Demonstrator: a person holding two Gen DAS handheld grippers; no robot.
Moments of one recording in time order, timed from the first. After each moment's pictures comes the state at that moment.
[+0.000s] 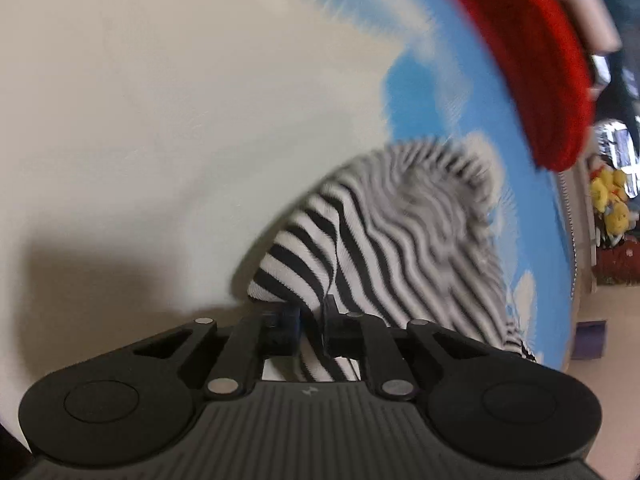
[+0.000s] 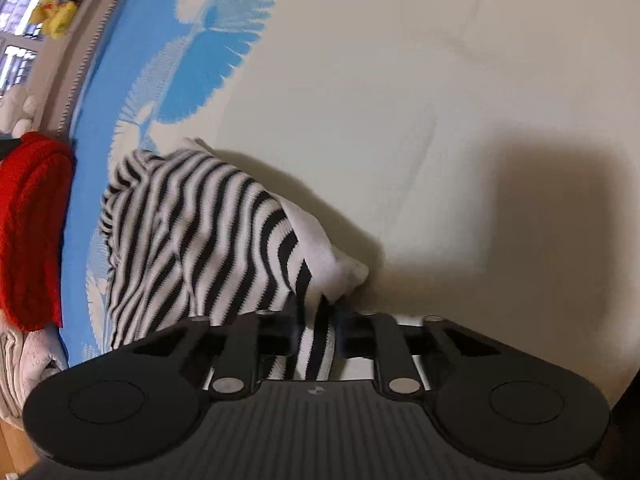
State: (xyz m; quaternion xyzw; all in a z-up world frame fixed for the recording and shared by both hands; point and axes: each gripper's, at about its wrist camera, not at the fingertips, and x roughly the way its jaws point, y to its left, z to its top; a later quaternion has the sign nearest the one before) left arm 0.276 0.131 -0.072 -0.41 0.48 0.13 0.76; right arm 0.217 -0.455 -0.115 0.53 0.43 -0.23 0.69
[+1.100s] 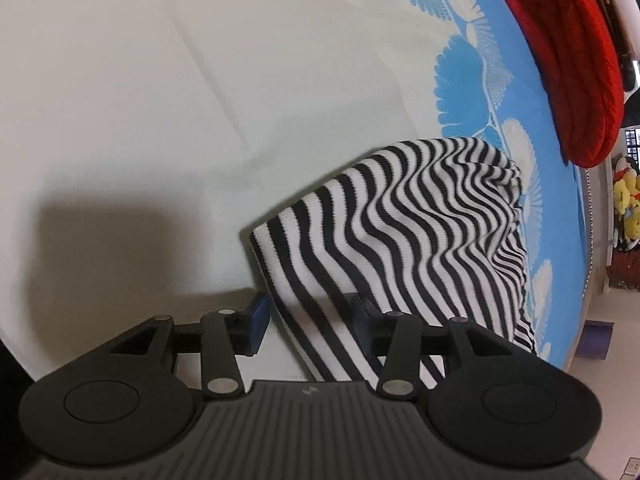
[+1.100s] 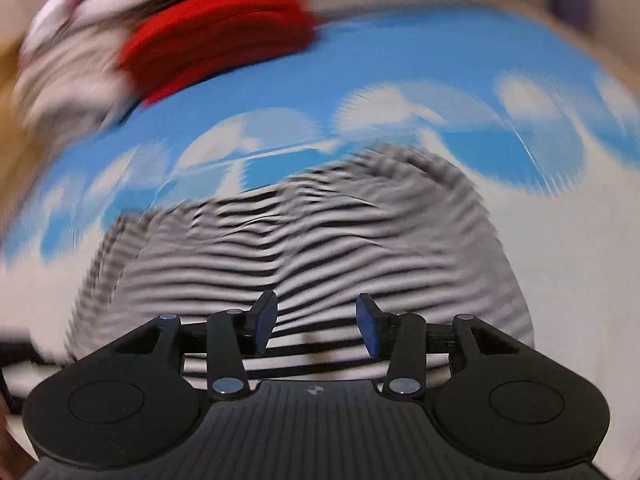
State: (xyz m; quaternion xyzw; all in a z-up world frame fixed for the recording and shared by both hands) left arm 0.264 0.144 -0.095 -0.46 0.56 0.15 0.68; right arm 0.269 -0.292 -0.027 0.09 0.43 0.02 0.90
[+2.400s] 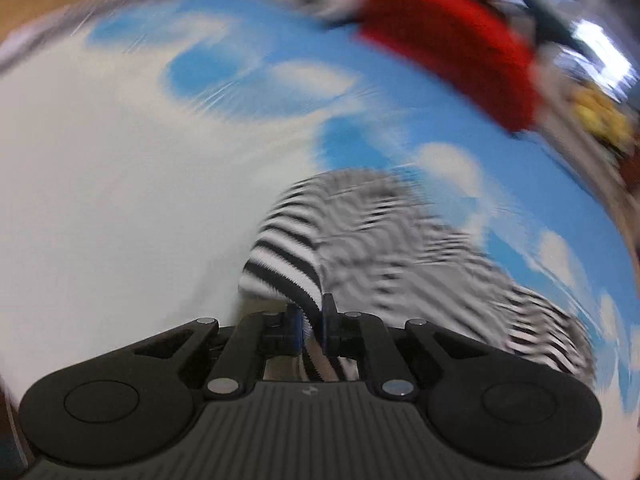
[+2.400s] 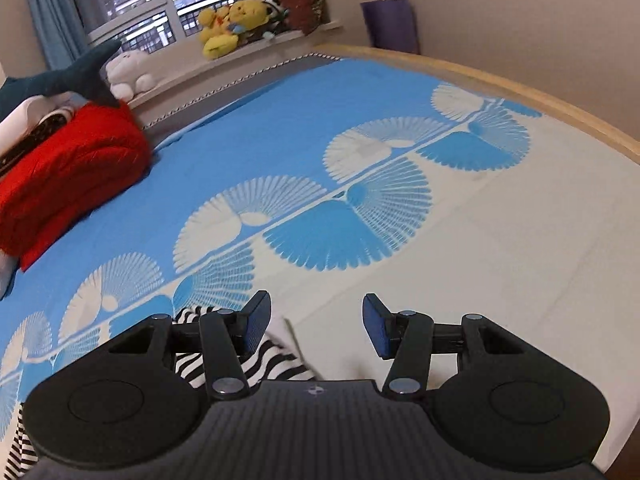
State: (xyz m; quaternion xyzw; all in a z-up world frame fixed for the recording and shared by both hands) left arm 0.272 0.057 0.003 -0.19 0.43 0.12 0.87; right arm 0.271 -0.409 -0.011 0.22 0.32 -0.23 0.89
